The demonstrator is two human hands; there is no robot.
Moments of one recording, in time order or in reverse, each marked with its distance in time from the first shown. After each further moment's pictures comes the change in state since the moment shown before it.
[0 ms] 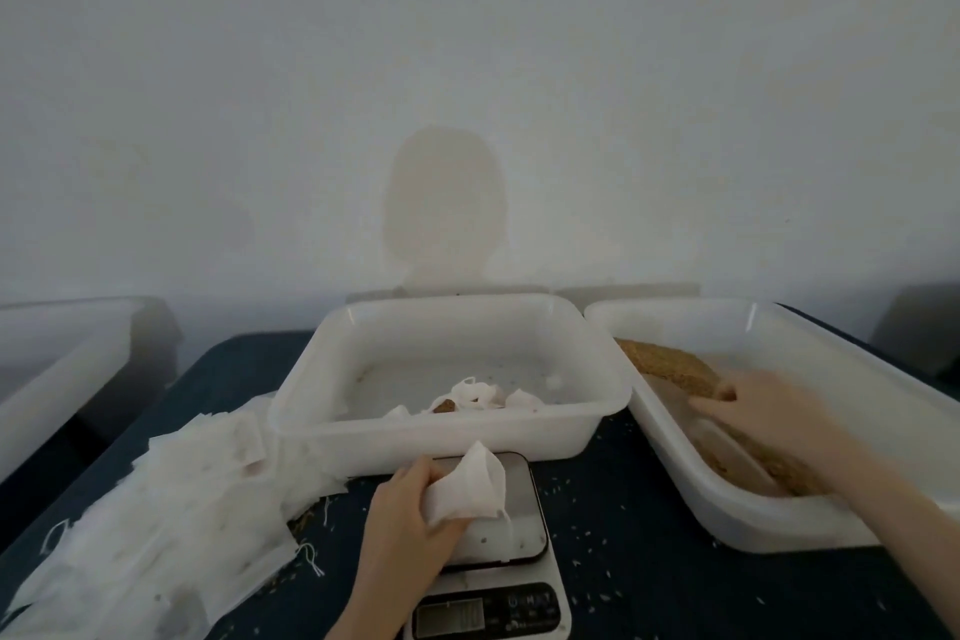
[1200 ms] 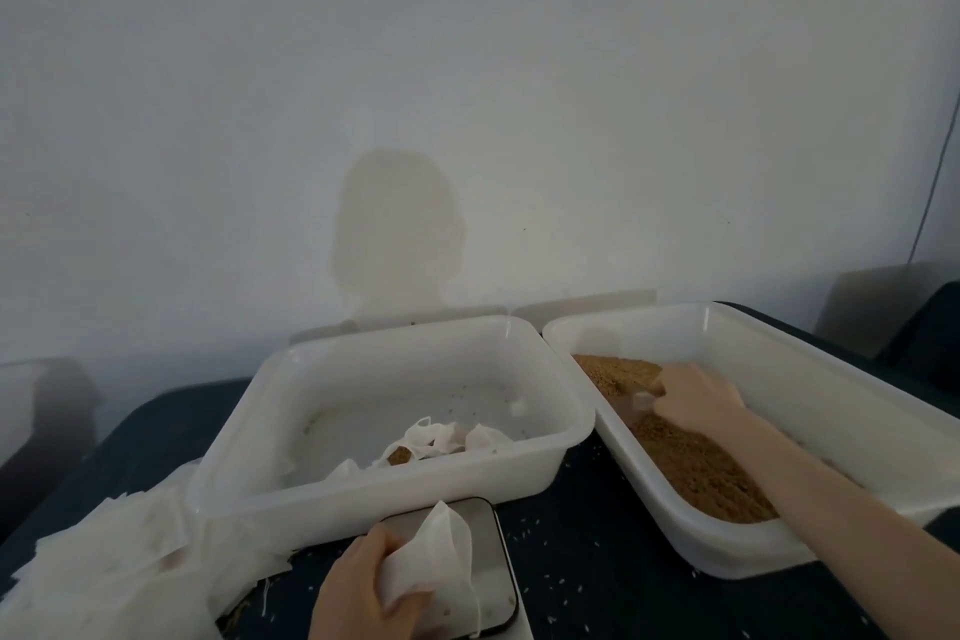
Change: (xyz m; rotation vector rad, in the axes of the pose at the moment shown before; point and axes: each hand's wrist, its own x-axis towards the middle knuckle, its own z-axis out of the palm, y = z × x) left_hand 0.022 0.005 0.013 0.099 -0.093 -0.165; right_hand 0.061 0.001 0.019 -0.068 -0.067 0.074
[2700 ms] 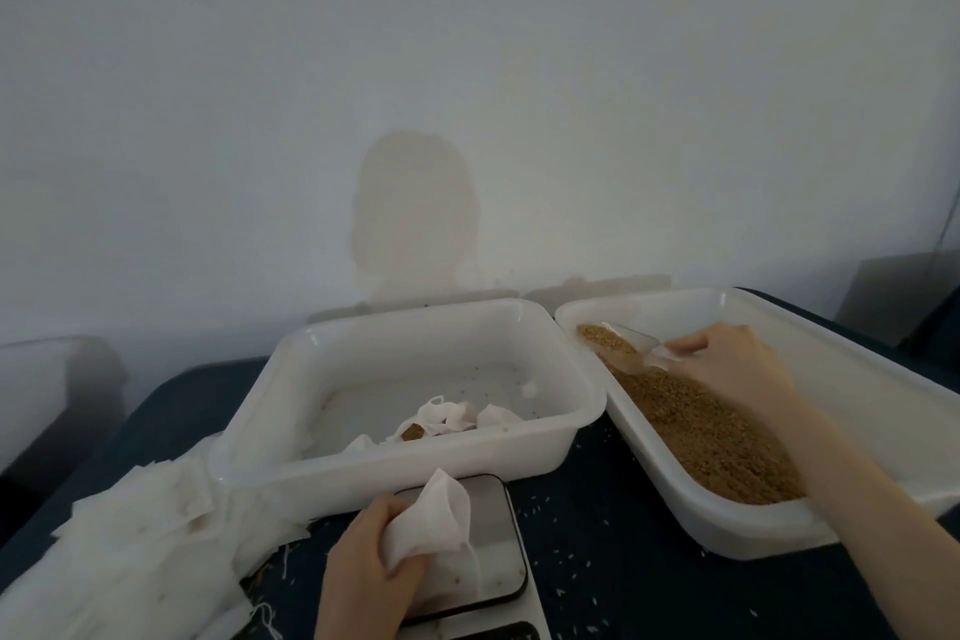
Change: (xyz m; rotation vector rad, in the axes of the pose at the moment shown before) left_hand -0.021 0.005 -0.016 -0.060 0.024 -0.021; right_hand -0.026 0.002 -0.027 0.292 0.237 -0.029
